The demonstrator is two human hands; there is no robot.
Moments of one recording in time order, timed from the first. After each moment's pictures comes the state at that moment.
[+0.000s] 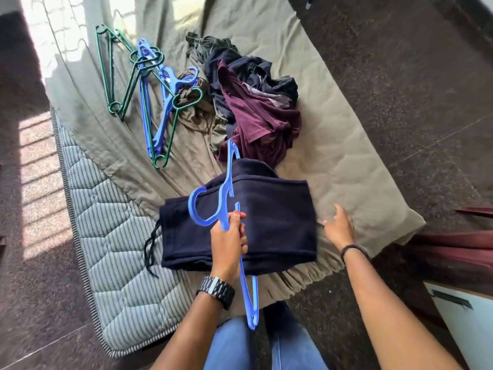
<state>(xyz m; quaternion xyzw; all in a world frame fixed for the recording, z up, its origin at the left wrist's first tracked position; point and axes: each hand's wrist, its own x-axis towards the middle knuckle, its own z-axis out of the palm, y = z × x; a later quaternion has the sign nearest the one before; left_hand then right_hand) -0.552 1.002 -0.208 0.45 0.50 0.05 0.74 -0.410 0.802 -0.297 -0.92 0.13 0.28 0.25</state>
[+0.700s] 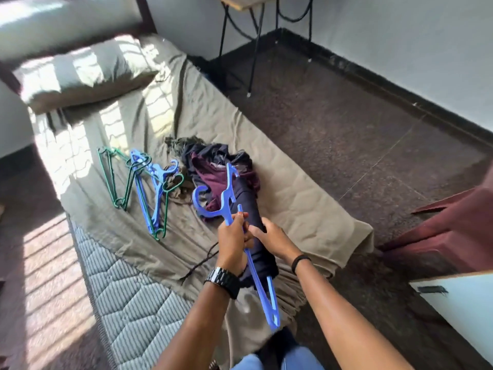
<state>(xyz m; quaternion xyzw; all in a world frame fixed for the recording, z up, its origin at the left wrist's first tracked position) -0.506 0.982 -0.052 0.48 0.37 0.01 0.80 -0.458 0.885 -0.112 -0.83 -0.05 0.32 0.45</state>
